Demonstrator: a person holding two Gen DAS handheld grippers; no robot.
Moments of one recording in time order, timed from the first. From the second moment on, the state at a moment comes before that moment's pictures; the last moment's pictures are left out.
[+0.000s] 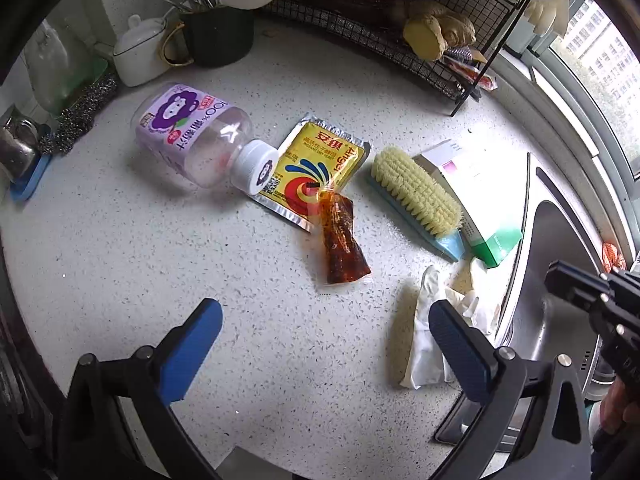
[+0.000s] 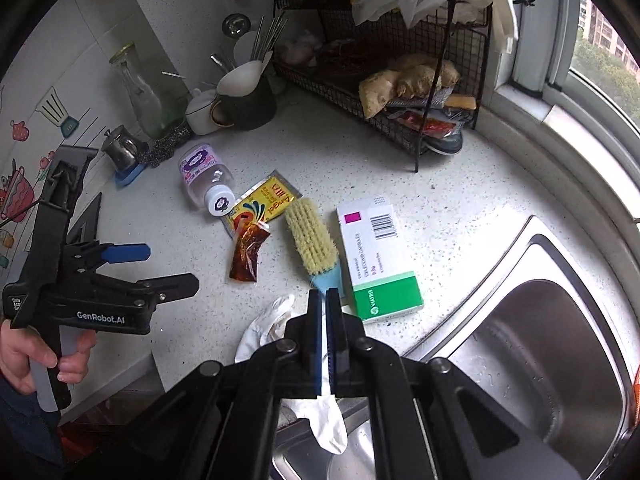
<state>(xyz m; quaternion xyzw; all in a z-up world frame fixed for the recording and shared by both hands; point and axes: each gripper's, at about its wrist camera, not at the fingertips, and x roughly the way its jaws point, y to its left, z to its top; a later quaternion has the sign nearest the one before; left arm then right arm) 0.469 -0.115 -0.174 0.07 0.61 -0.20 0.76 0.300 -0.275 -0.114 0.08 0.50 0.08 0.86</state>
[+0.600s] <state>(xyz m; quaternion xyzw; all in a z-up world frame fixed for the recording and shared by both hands) 0.478 -0.111 -0.216 0.11 0.65 -0.18 0.73 0.317 -0.222 -0.198 0.02 0.58 0.12 0.80</state>
